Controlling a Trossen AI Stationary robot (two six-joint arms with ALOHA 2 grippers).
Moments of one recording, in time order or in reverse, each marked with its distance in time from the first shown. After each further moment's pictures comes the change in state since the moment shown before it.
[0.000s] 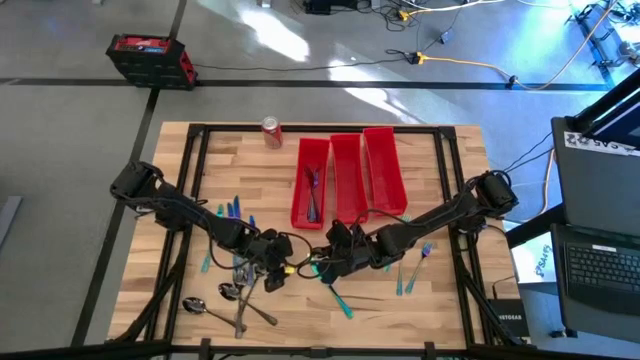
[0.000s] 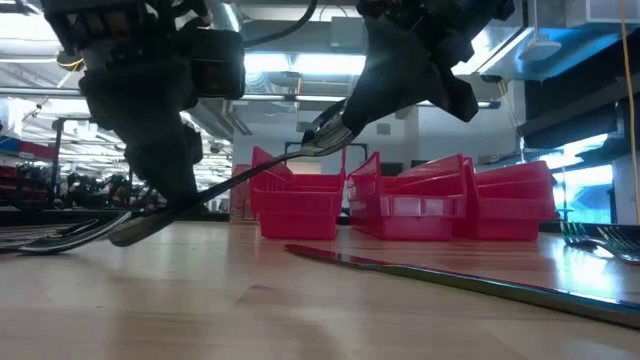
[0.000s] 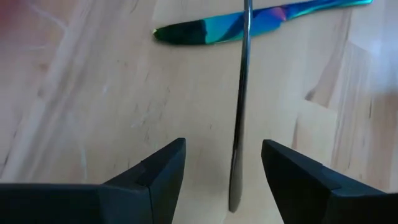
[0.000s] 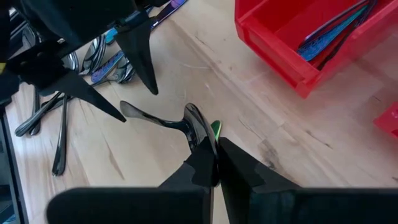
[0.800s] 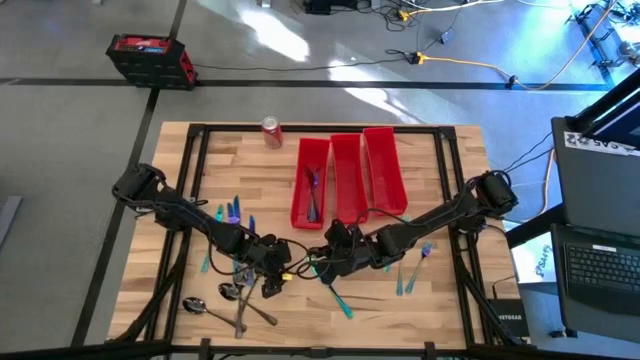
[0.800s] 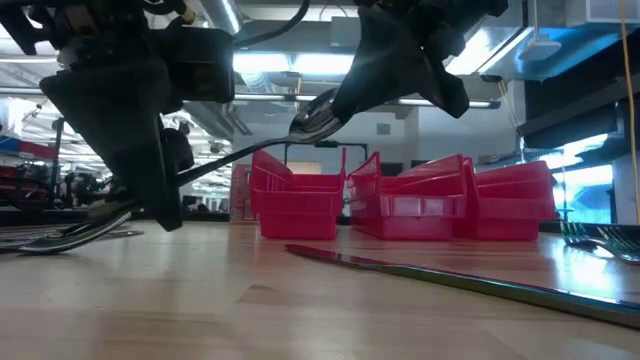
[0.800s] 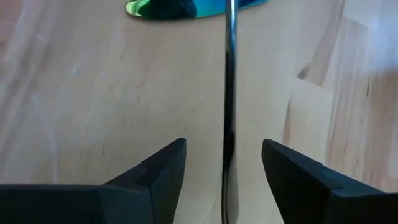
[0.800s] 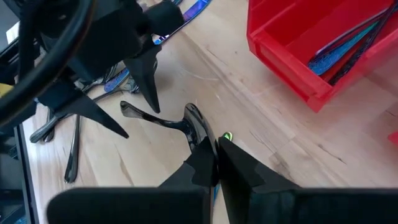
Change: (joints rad) left arm -0.037 0.026 0.000 0.009 0.002 -0.023; right arm 0.000 0.000 0.000 0.053 0.016 -0.027
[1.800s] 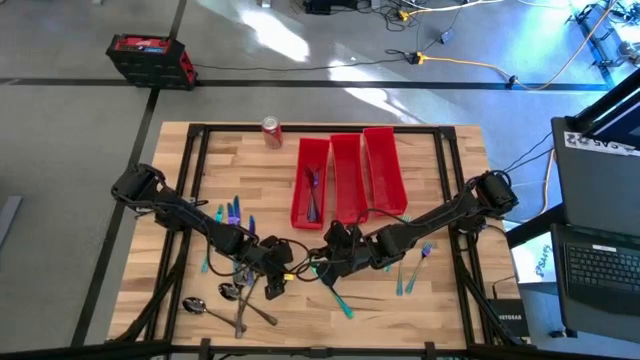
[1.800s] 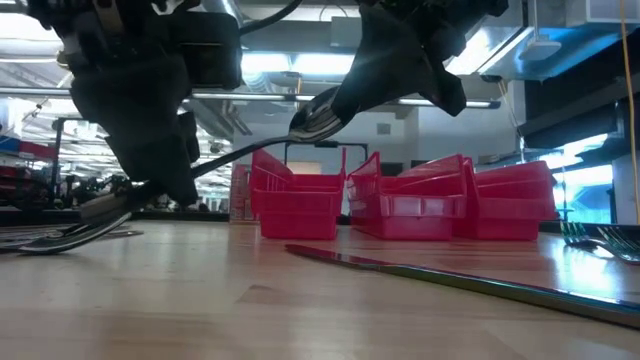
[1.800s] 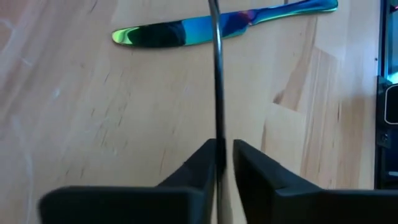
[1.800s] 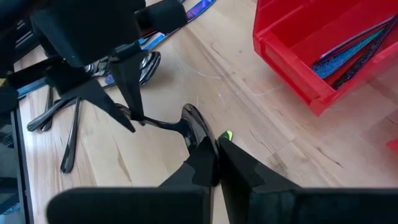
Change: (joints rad) left arm -0.016 -0.005 0.000 0.079 -0.026 -0.050; right arm 0.001 0.000 0.000 0.001 -0.010 -0.057
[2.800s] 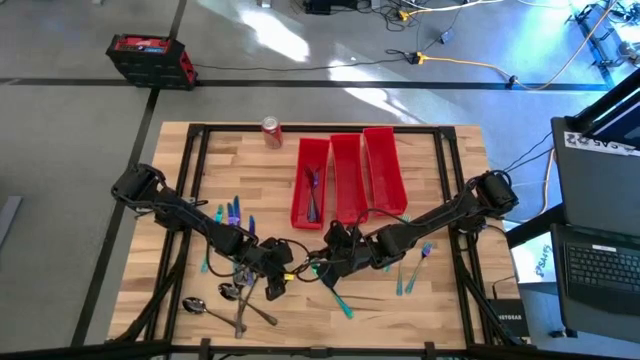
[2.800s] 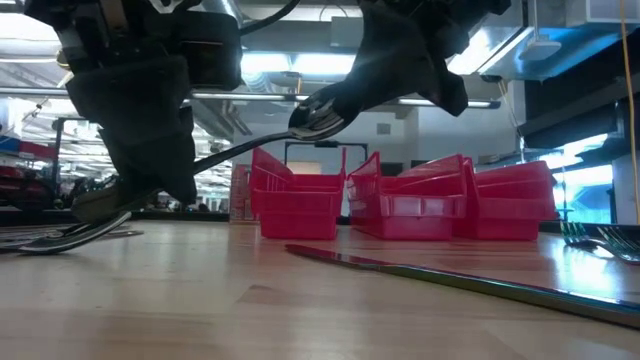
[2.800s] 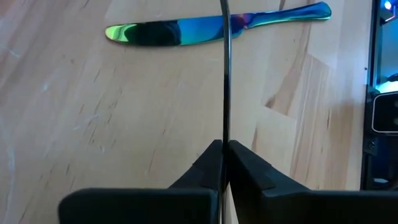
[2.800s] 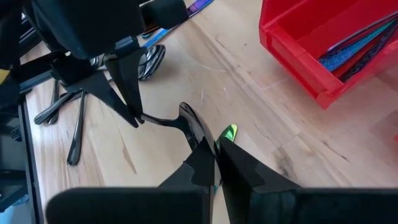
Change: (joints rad) left arm 0.002 0.001 -0.001 0.023 0.000 -0.043; right arm -0.001 -0.001 0.000 -0.002 -0.042 0.004
